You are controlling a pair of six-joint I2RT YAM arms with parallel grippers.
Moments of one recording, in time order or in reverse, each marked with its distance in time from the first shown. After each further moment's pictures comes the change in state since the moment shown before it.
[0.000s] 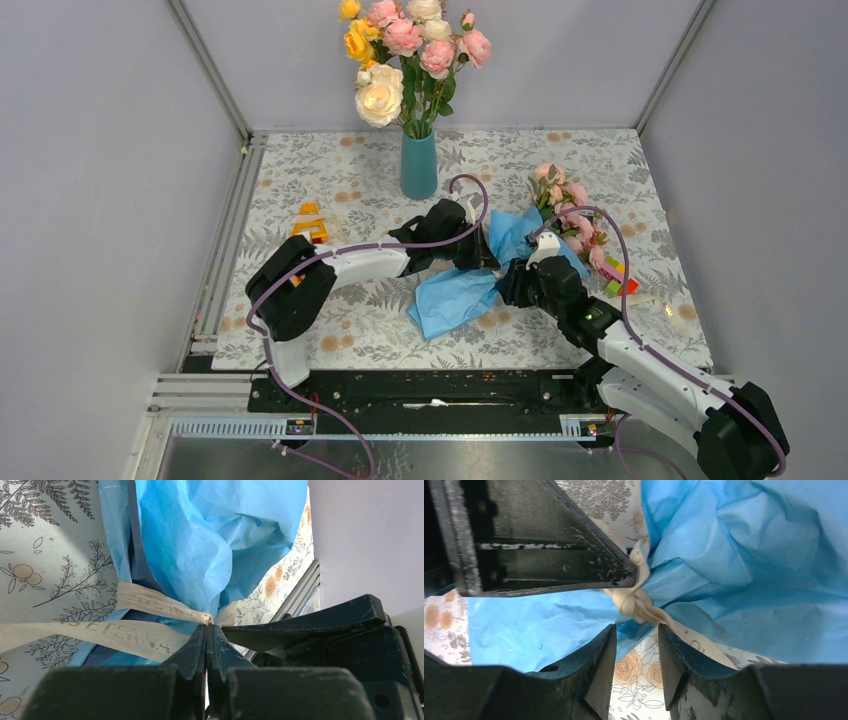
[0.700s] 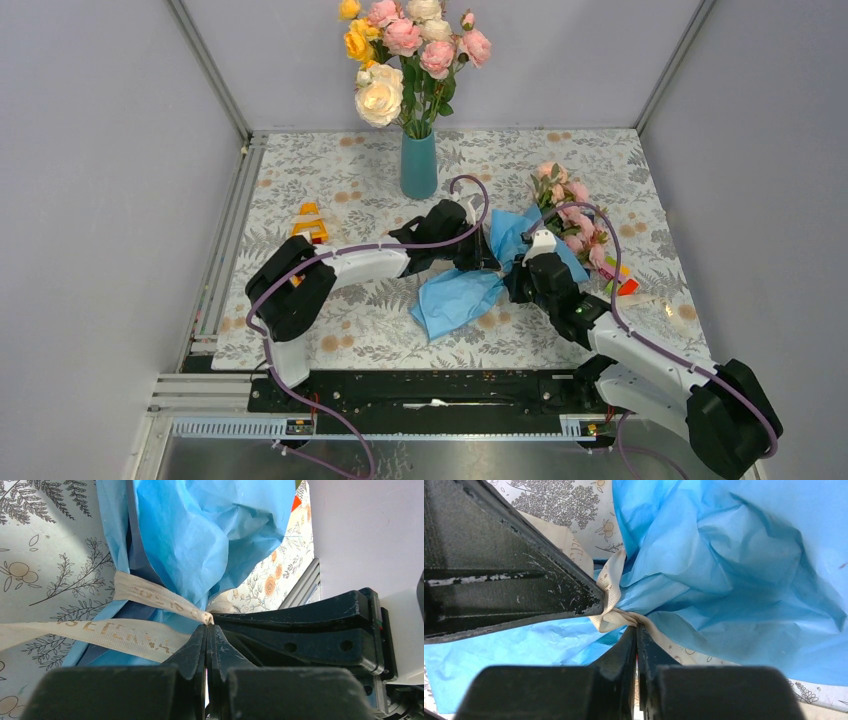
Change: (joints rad) left arm -0.003 -0.002 0.000 -0.003 0.000 0.000; right arm -0.001 0.124 0.000 0.075 0.097 -0.050
